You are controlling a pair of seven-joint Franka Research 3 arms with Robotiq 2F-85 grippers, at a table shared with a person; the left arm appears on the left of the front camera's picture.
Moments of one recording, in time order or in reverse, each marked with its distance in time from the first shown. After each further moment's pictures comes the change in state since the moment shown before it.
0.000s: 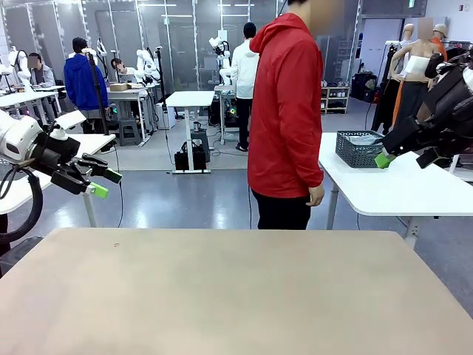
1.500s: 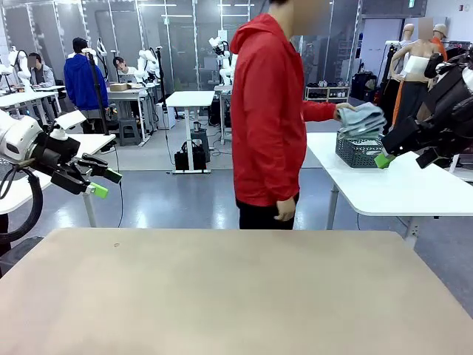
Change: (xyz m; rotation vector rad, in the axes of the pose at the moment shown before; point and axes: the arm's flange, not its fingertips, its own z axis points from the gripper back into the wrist) left arm 0.000 0.000 0.000 0.000 0.000 0.000; right arm 0.000 0.001 0.000 -0.002 0.000 0.001
